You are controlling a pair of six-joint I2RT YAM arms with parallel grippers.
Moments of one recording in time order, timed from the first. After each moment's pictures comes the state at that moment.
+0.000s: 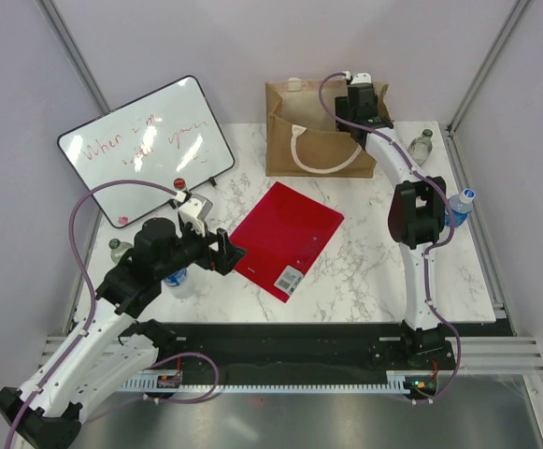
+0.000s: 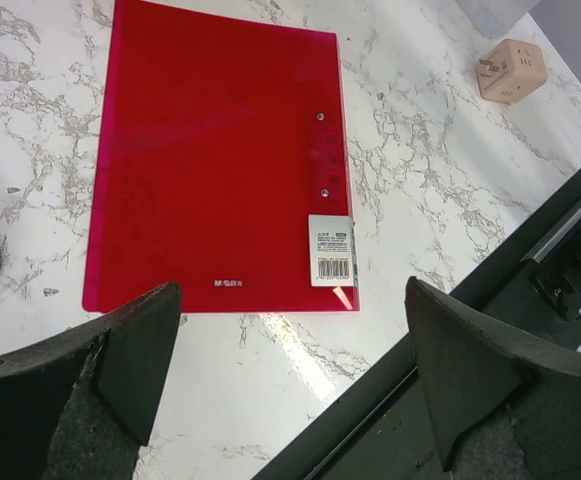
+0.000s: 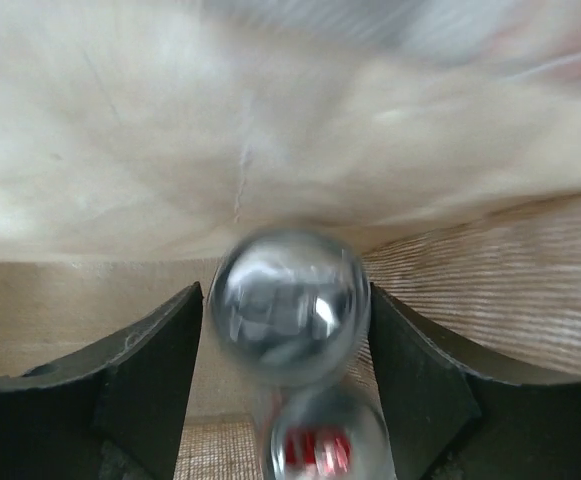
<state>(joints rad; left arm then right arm) -0.55 0.68 0.73 -0.44 0.21 -0.25 0.21 2.37 2.20 -0.36 0.31 0.01</state>
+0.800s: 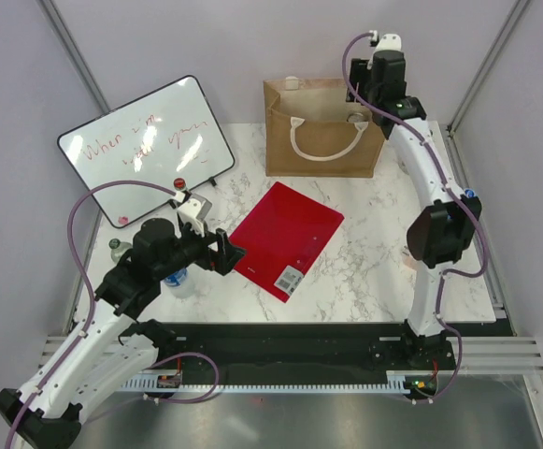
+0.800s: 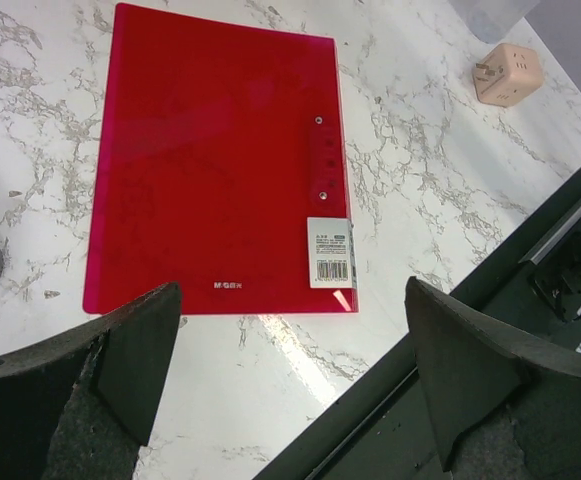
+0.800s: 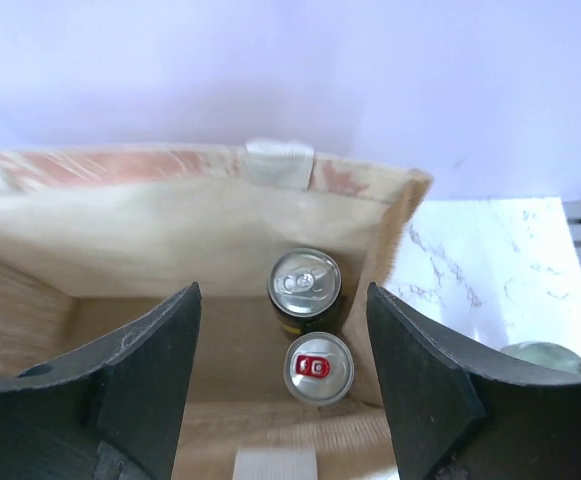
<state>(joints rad) -0.55 0.67 0.73 -0.44 0.21 -0.25 0.21 2.11 2.19 -0.41 0.24 0.09</state>
